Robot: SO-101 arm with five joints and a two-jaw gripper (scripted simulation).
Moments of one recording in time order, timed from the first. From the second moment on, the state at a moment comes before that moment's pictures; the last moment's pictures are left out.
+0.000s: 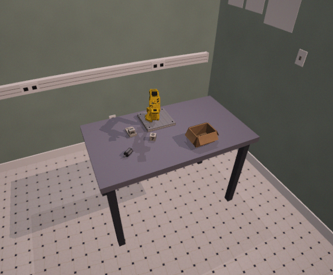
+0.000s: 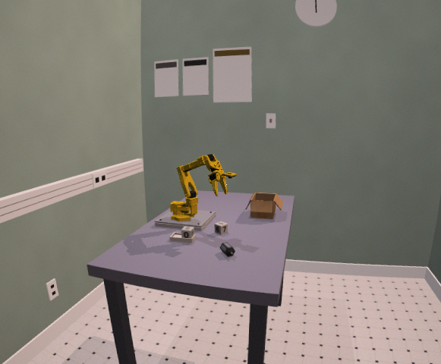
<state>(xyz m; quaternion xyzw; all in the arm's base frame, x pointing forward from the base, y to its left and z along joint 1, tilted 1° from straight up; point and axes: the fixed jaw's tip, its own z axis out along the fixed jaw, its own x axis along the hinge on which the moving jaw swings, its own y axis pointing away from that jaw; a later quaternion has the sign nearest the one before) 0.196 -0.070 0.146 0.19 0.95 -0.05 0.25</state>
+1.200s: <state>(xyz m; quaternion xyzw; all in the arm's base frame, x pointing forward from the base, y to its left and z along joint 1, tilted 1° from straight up) 0.180 -0.077 0.124 -0.34 0.91 -0.17 0.18</state>
